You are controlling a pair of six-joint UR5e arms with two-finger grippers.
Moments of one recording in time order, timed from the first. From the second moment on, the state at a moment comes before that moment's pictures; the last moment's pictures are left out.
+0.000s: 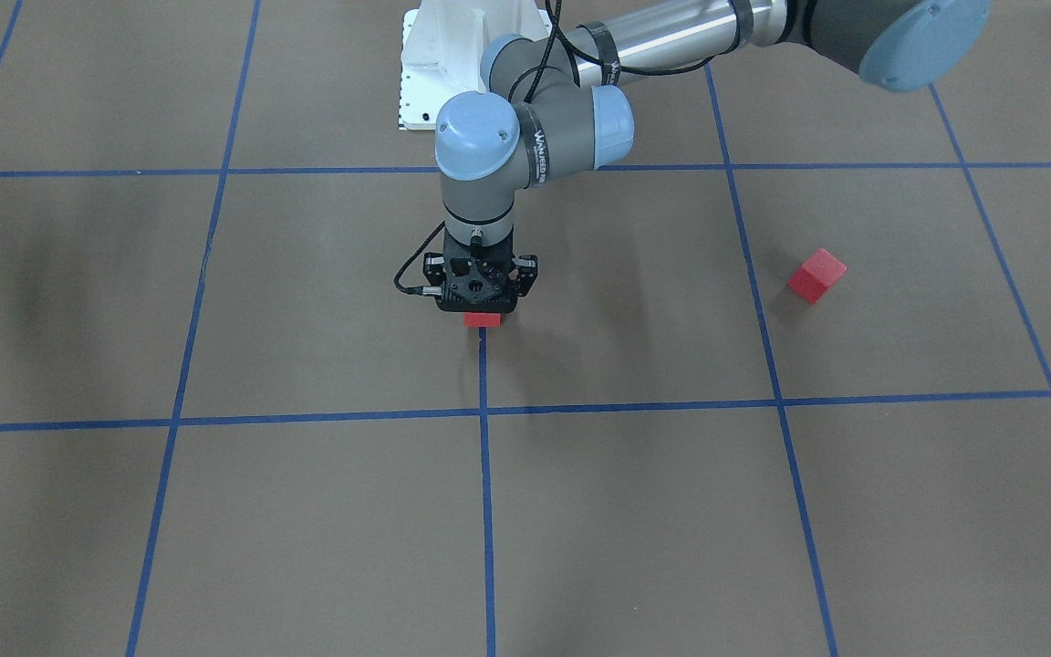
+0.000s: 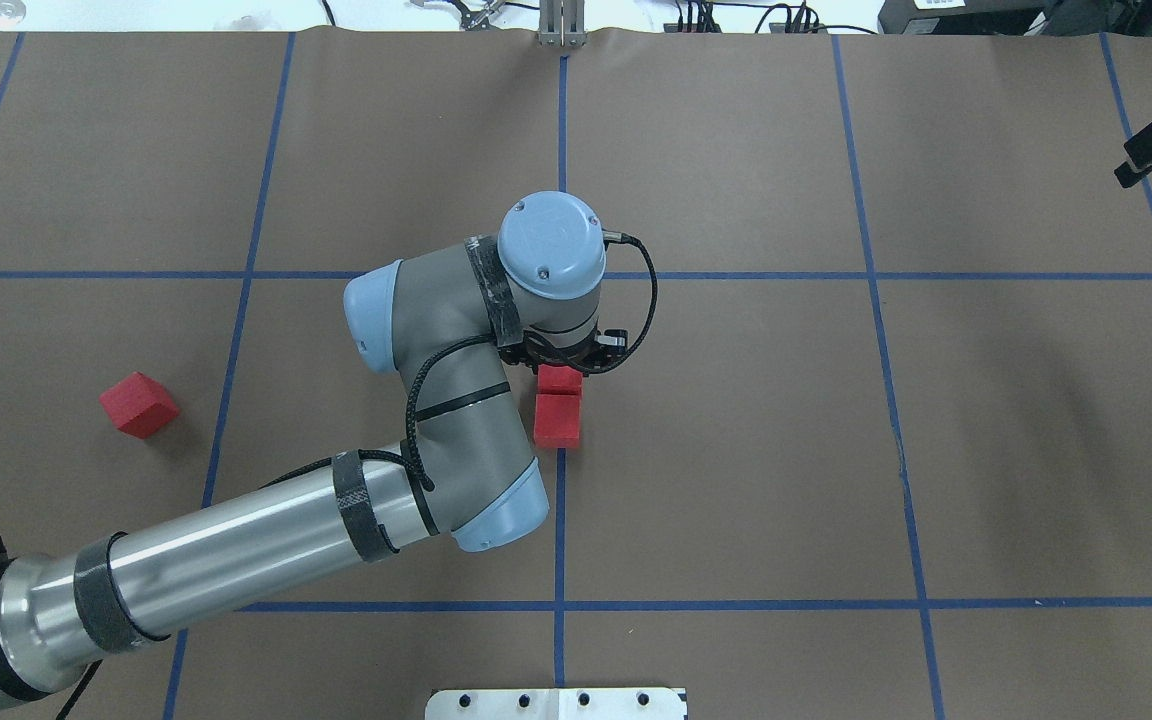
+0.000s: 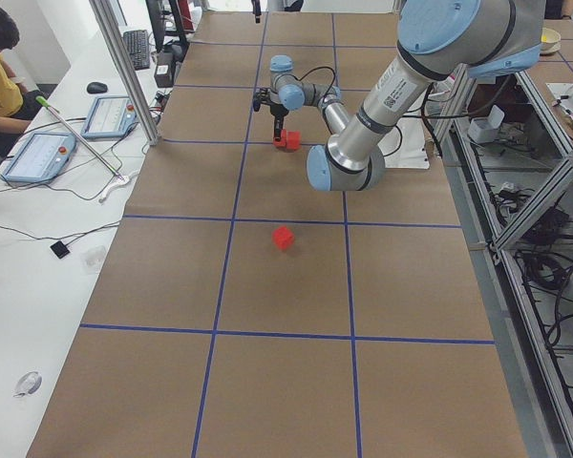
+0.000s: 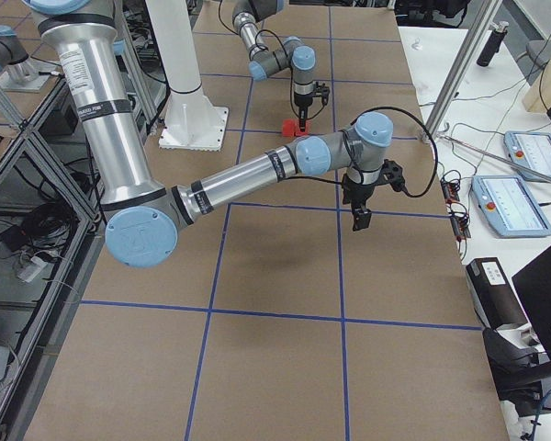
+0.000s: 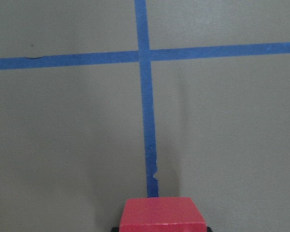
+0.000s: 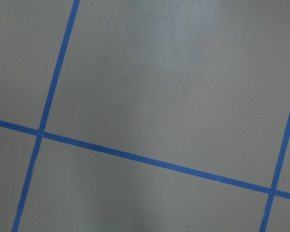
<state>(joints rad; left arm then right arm) -0.50 -2.51 -1.33 -1.64 -1.85 -1.16 1.33 -1.30 1.73 -1.73 2.29 0.12</state>
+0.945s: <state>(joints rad) -0.48 -2.51 -1.33 -1.64 -1.85 -1.16 1.33 -1.30 1.73 -1.73 2.29 0.12</state>
